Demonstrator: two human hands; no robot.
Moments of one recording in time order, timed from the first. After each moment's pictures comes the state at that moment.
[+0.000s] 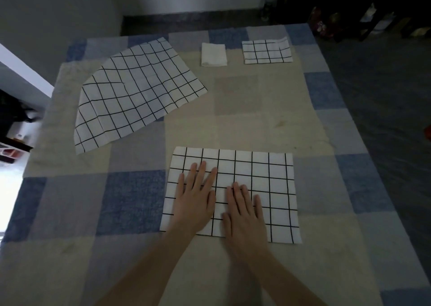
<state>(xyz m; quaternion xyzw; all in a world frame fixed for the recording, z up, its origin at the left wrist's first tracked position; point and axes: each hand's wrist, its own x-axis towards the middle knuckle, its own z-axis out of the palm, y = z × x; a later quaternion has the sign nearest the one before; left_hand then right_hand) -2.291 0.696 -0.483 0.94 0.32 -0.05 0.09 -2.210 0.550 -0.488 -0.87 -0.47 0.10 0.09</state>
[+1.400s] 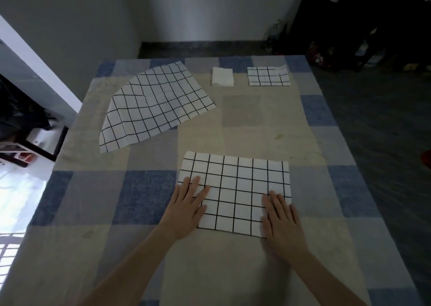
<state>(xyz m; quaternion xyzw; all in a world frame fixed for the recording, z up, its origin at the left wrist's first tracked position) -2.353 0.706 -0.469 0.96 0.25 -0.06 0.10 -2.148 0.473 -0.478 -0.89 -0.45 0.10 0.01</state>
